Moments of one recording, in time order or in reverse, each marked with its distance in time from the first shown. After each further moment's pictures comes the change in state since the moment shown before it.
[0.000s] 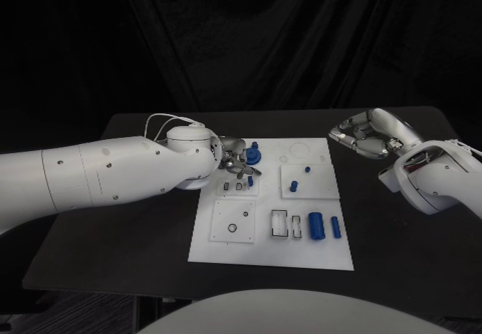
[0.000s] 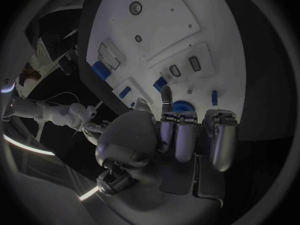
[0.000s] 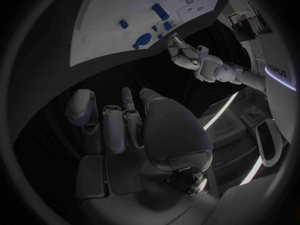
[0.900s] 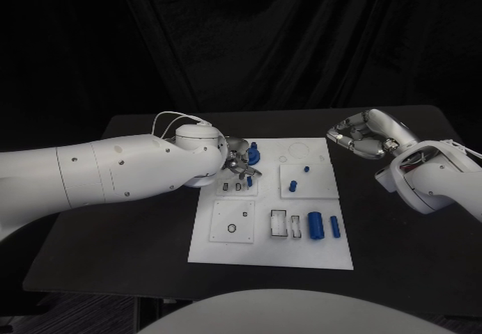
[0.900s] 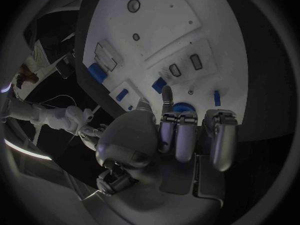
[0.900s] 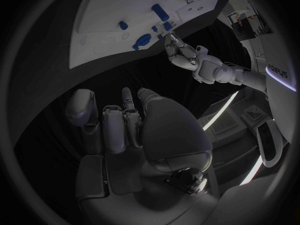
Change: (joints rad) left arm -0.002 0.046 0.000 -0.048 -0.002 0.039 -0.019; left_hand 0.030 0.008 0.054 -0.026 0.017 0.013 0.002 -0.099 0.028 0.000 0.000 0.000 0.000 0.000 0.001 0.000 0.000 0.000 0.000 0.000 -0.009 0.000; right arm -0.004 0.015 0.000 -0.010 0.002 0.000 -0.005; right_hand 0.020 -0.009 0.014 -0.003 0.032 0.000 0.000 0.000 -0.005 -0.007 0.000 -0.009 0.000 0.000 0.000 0.000 0.000 0.000 0.005 0.002 -0.006 0.000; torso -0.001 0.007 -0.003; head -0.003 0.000
